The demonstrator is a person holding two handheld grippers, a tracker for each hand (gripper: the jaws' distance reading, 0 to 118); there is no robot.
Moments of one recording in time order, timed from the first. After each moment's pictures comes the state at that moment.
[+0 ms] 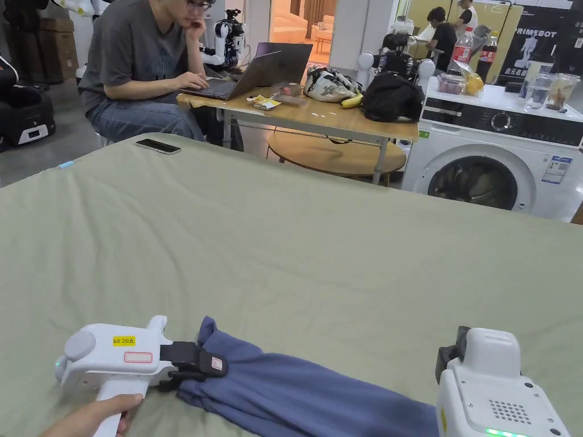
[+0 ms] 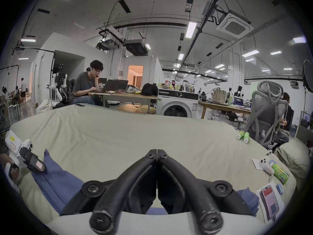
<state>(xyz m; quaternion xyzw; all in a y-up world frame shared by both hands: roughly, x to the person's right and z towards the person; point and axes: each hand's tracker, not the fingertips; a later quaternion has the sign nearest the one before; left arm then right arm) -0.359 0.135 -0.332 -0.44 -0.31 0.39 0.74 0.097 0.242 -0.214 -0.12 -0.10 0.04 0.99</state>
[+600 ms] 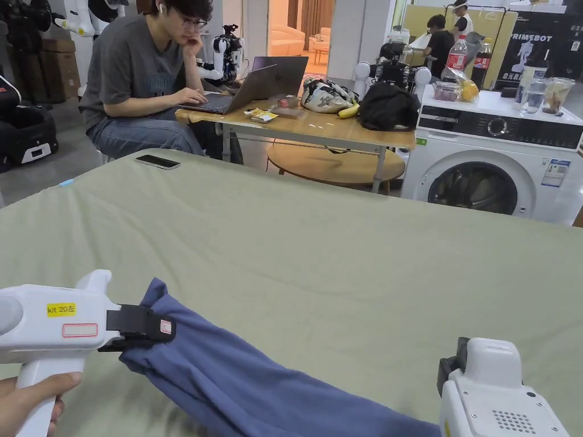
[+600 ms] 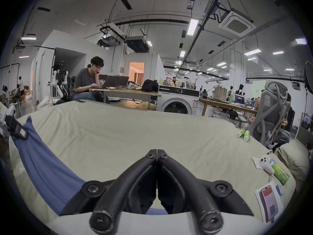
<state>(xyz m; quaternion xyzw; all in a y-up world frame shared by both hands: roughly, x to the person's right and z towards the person) -0.373 0.282 -0.282 -0.38 -0.23 0.25 0.86 0.103 0.241 -0.215 -0.13 -0.09 0.03 0.99</state>
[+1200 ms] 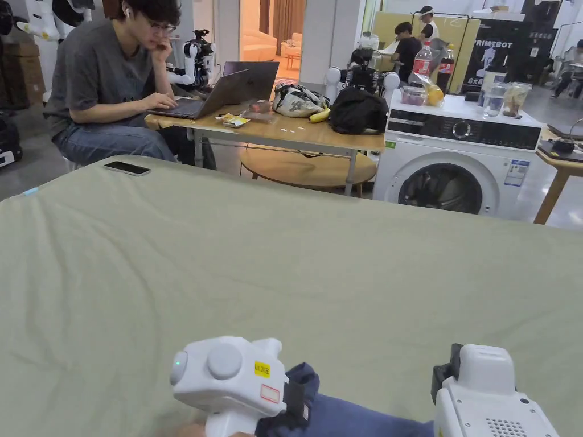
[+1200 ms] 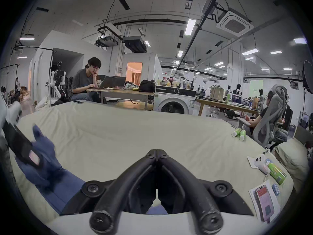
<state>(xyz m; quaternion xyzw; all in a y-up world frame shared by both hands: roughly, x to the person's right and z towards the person) -0.135 0.185 -0.322 -0.55 -0.26 0.16 0.78 0.127 0.244 -0.193 -0.13 -0.12 0.04 0.98</state>
